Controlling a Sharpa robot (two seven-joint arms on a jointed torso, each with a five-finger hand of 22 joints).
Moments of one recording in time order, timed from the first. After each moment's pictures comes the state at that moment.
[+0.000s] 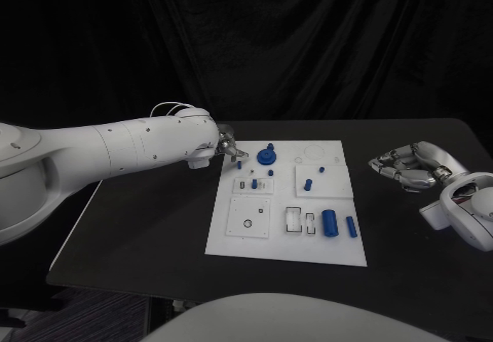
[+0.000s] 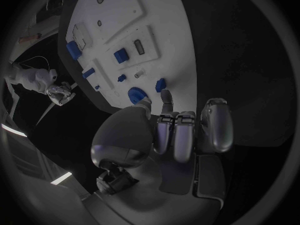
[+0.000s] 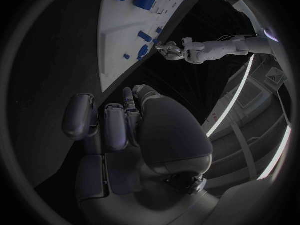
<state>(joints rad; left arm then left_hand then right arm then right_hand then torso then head) 1.31 -0.63 -0.21 1.11 -1.07 0.08 -0.43 1.09 0.11 0.00 0.28 0.15 0.96 0.04 0.32 1.31 1.47 -0.03 1.57 1.31 1.47 -0.08 1.58 1.31 0.07 1.40 0.04 1.35 1.31 1.28 -1.00 -0.25 1.54 -0.79 -0.43 0.07 1.41 -0.01 0.17 0.24 0.59 1.01 0.10 0.10 0.24 1.38 0.02 1.45 1.31 1.47 -0.05 1.33 1.31 0.08 1.43 0.06 1.15 1.31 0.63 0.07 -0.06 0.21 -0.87</state>
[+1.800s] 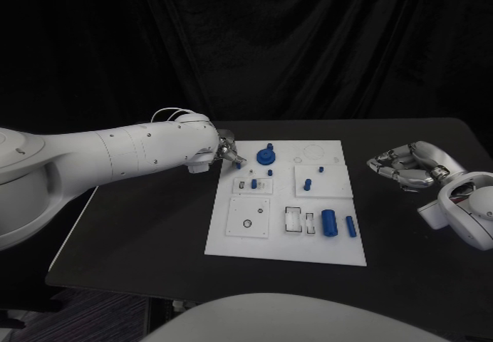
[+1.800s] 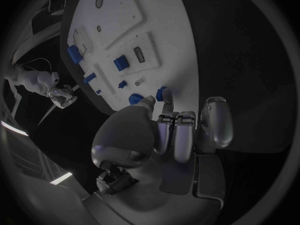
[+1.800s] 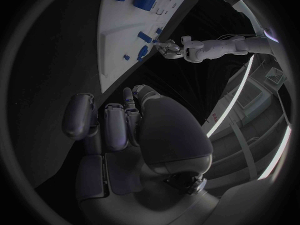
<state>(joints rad) 1.29 -0.62 -0.21 1.09 -1.07 0.09 -0.40 1.15 0.11 0.05 0.23 0.28 0.95 0.04 0.23 1.26 1.47 -0.03 1.57 1.31 1.47 -0.08 1.58 1.31 0.07 1.38 0.04 1.32 1.31 1.28 -1.00 -0.25 1.54 -0.79 -0.43 0.07 1.41 -0.01 0.17 0.24 0.59 1.01 0.10 0.10 0.24 1.38 0.02 1.45 1.31 1.47 -0.05 1.32 1.31 0.08 1.43 0.06 1.15 1.31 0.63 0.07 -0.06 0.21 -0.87</state>
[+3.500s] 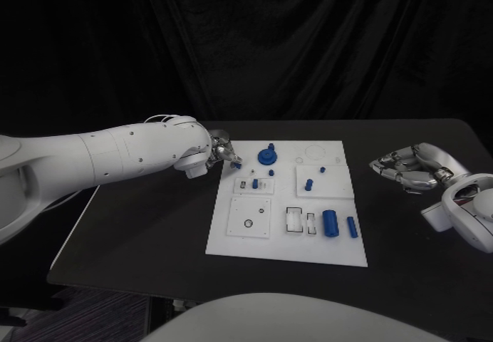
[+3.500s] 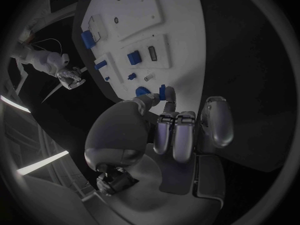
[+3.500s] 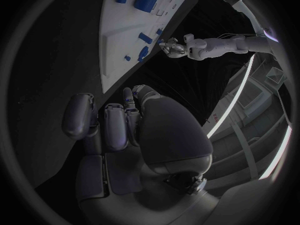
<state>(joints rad) 1.29 -0.73 -0.21 1.22 -0.90 -0.01 -0.37 1.14 -0.04 0.46 0.09 0.44 1.03 0.04 0.17 1.20 1.47 -0.03 1.57 1.31 1.47 -0.08 1.58 1.31 0.07 1.38 0.04 1.30 1.31 1.28 -1.01 -0.25 1.54 -0.79 -0.42 0.06 1.41 0.00 0.18 0.23 0.59 1.01 0.10 0.10 0.24 1.38 0.02 1.44 1.31 1.47 -0.05 1.32 1.31 0.08 1.43 0.06 1.14 1.31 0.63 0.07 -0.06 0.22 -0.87</state>
